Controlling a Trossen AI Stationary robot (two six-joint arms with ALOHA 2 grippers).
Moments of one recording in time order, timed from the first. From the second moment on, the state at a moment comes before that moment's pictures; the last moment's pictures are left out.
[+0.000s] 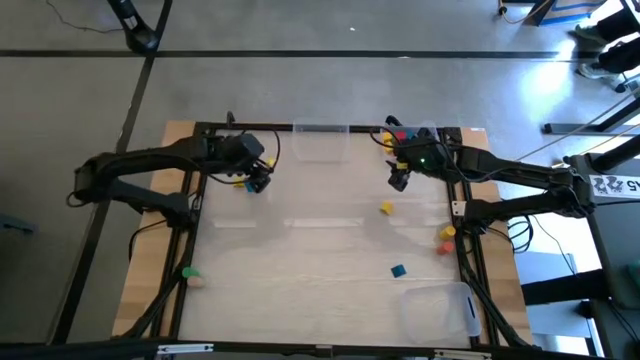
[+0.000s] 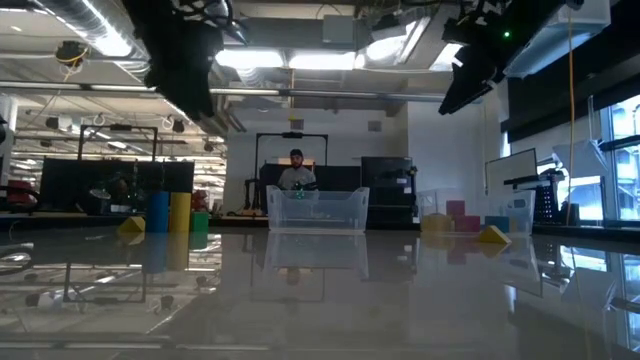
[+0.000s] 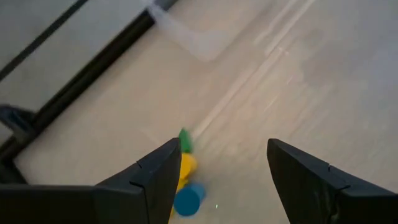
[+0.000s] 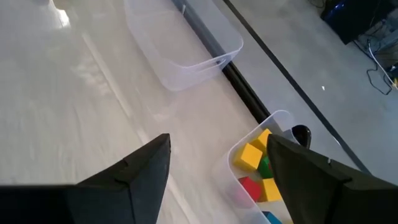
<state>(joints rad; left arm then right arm) 0.28 1.14 1.02 -0.89 -0.34 -0.34 -0.28 1.05 0.92 -0.63 0.40 -0.01</state>
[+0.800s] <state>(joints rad) 0.35 1.35 0.99 -1.10 -0.32 -0.60 -0.28 1.08 0.92 -0.63 0.40 -0.01</state>
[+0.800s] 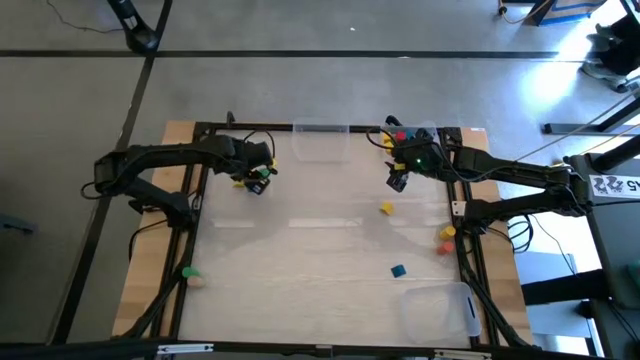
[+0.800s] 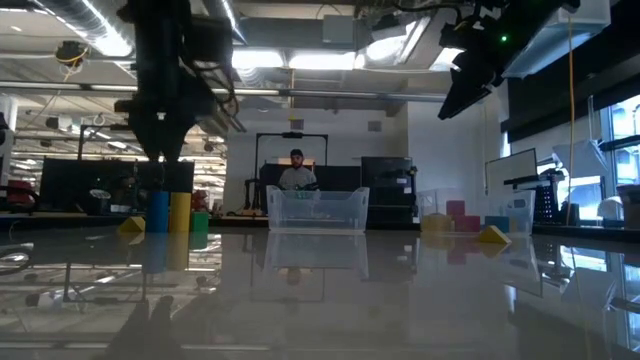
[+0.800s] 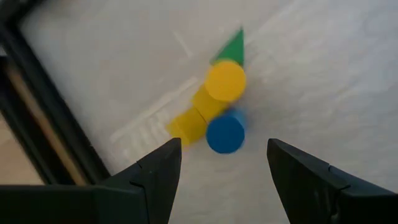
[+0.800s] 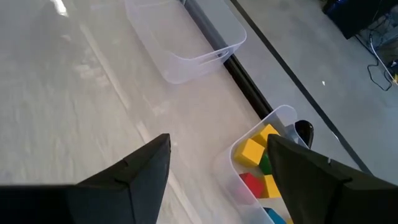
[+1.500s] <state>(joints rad) 0.41 1.35 0.77 -0.80 -0.25 -0.54 -0.28 1.08 0.92 -0.63 0.40 -0.01</state>
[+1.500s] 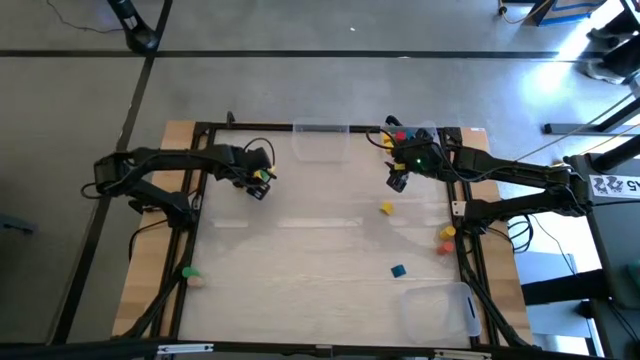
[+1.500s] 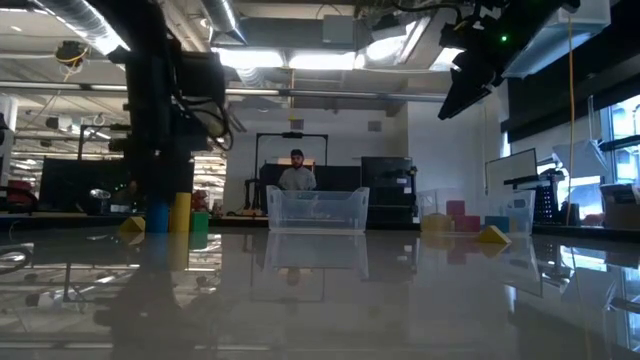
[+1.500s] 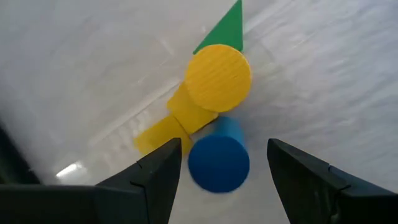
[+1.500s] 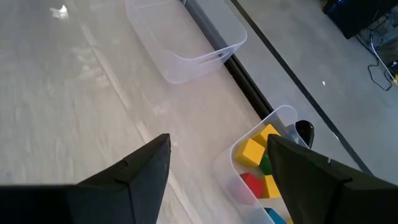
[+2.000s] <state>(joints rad) 0.44 1.35 0.73 -0.76 -0.24 -0.50 -0.28 1.08 0.92 -0.63 0.39 -0.01</state>
